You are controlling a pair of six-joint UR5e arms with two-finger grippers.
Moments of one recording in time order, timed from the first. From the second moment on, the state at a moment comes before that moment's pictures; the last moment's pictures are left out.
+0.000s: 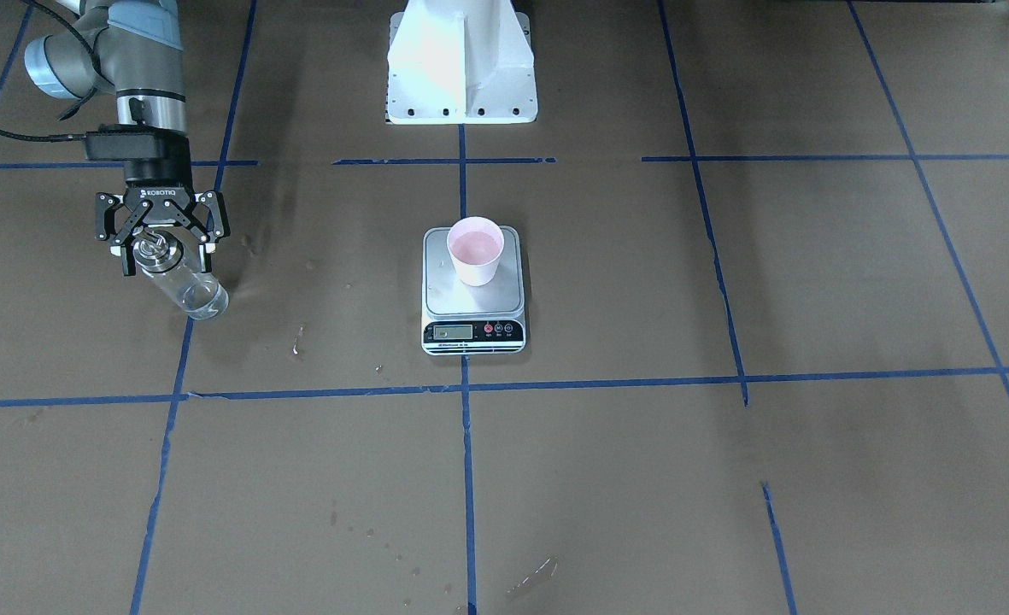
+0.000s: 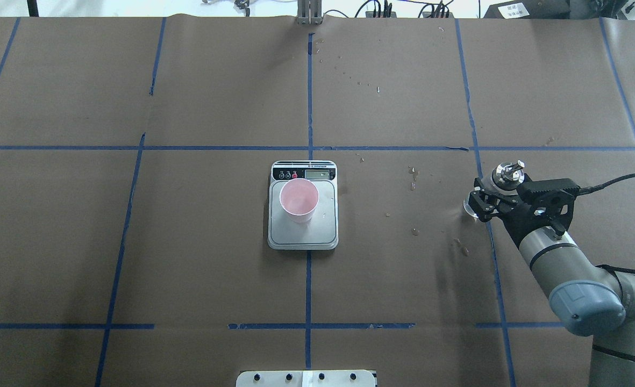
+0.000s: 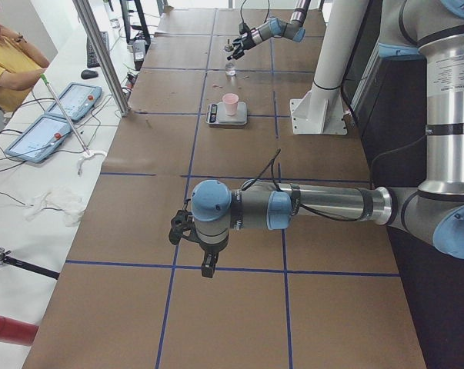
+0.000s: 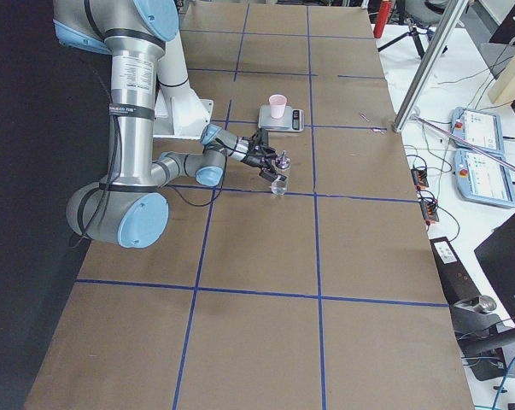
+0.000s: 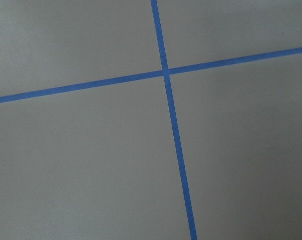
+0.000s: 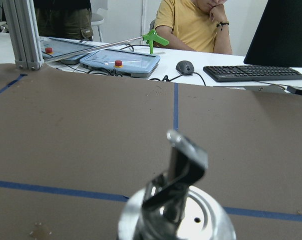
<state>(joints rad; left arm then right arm) -1.64 -1.45 -1.75 -1.52 -2.38 0.21 0.31 -1.68 1.89 -0.77 0.79 1.16</state>
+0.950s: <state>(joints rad) -1.64 -1.45 -1.75 -1.52 -2.38 0.21 0.34 -1.65 1.93 -0.77 0.76 1.05</state>
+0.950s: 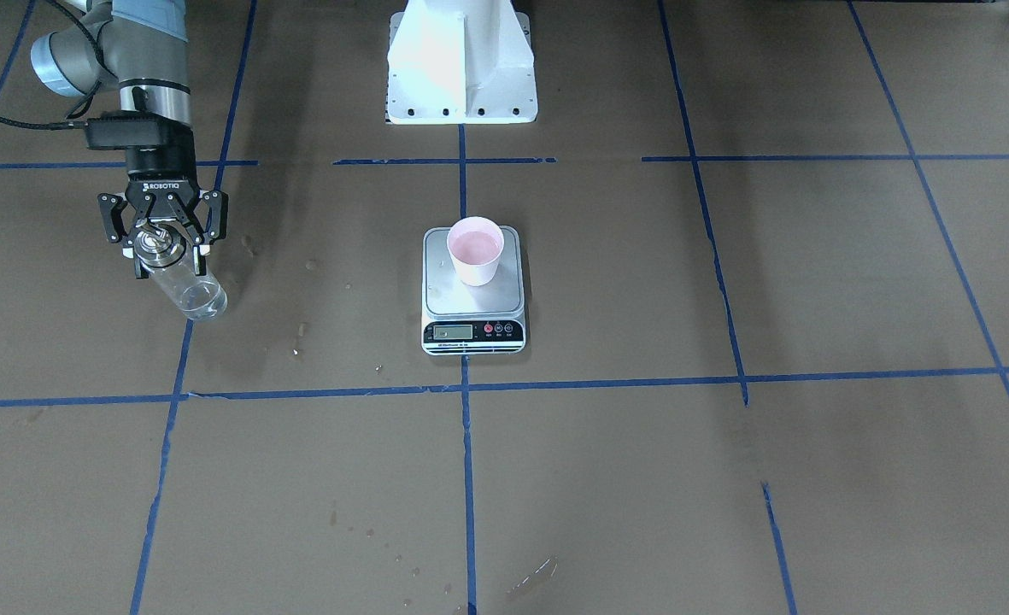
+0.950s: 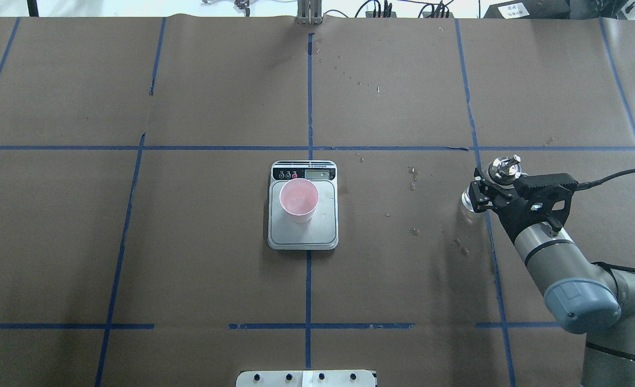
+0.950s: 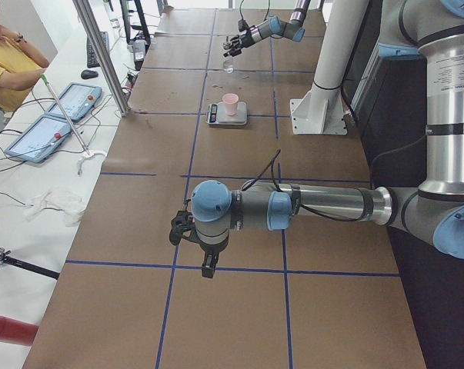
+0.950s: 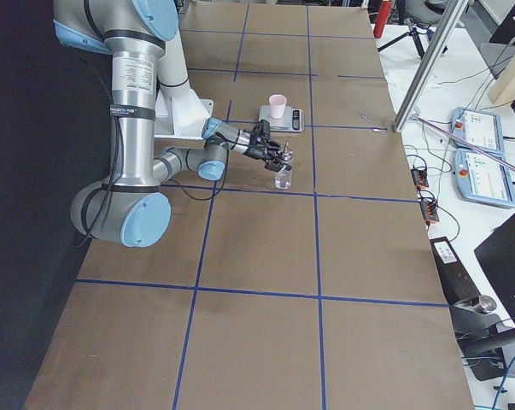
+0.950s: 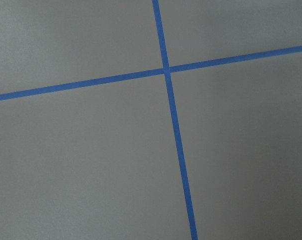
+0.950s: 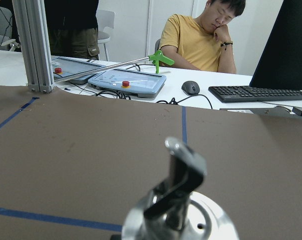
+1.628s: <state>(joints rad) -1.64 -1.45 -1.75 -1.52 -2.38 0.21 0.50 -1.60 1.98 -0.78 0.98 0.75</state>
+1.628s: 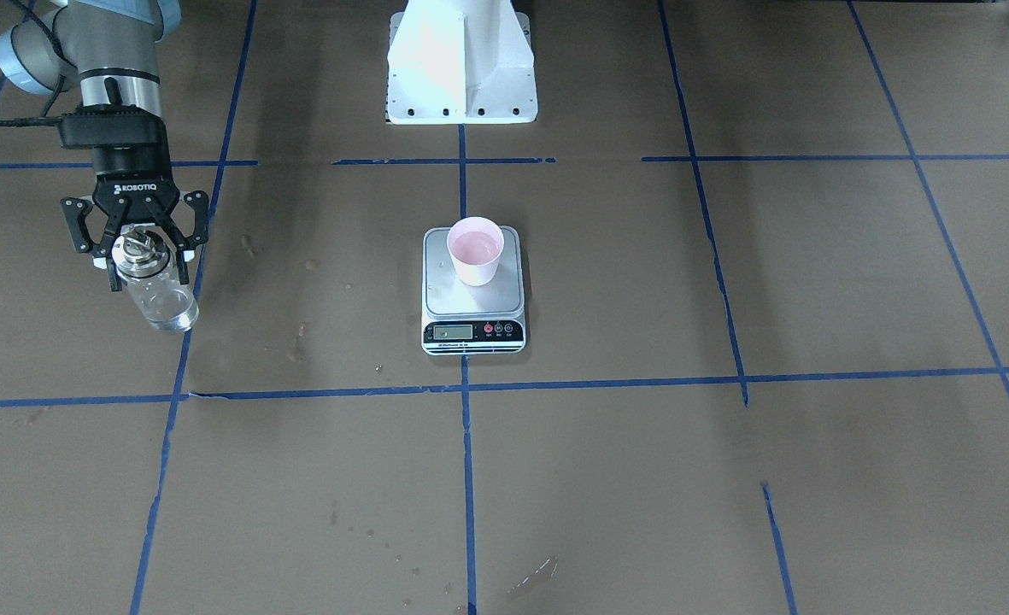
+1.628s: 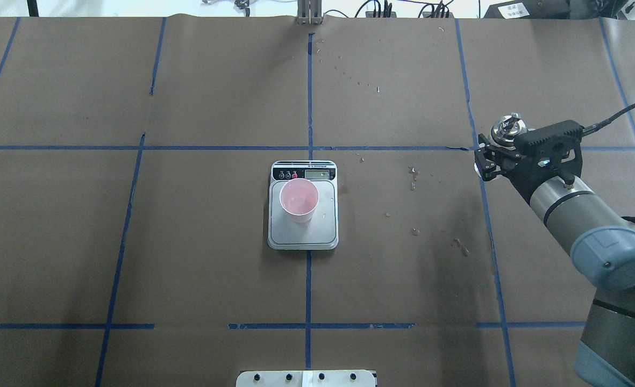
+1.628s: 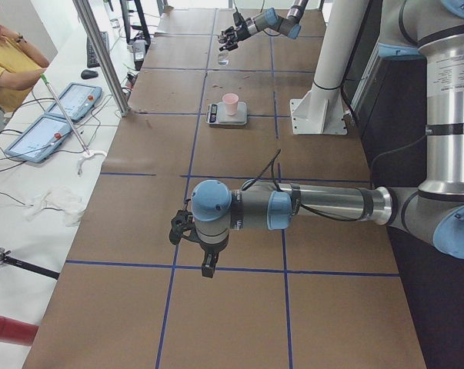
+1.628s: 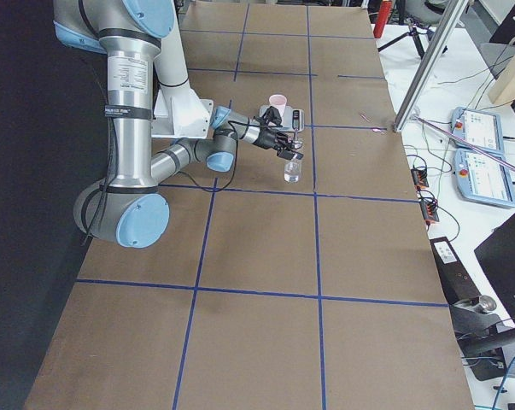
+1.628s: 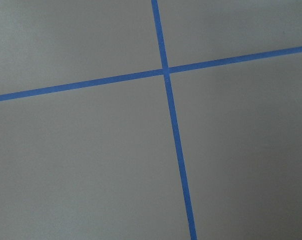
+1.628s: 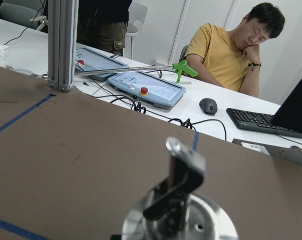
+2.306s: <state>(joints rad) -1.63 -1.45 -1.74 -1.52 -2.38 0.21 0.42 -1.33 1.94 -1.19 0.87 0.62</state>
